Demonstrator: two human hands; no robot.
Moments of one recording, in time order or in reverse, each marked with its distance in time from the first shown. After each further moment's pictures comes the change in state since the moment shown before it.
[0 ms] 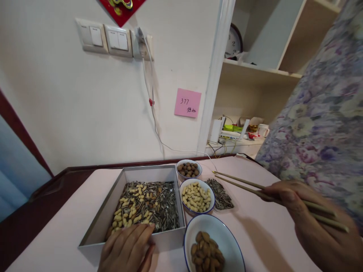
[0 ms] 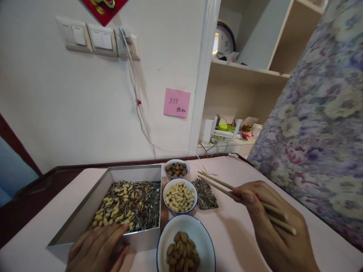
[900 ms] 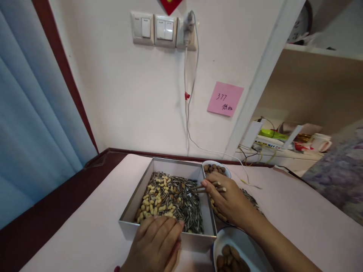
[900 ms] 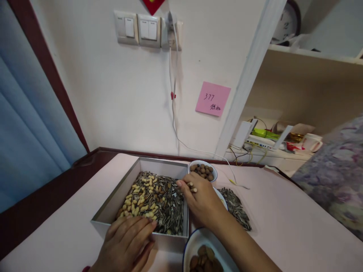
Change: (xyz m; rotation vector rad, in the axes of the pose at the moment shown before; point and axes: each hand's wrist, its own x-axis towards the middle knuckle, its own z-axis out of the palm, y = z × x) left_hand 0.003 0.016 -0.005 -0.080 -0.007 -0.078; right_hand 0.034 -0.039 0.180 0.208 -0.666 -0.167
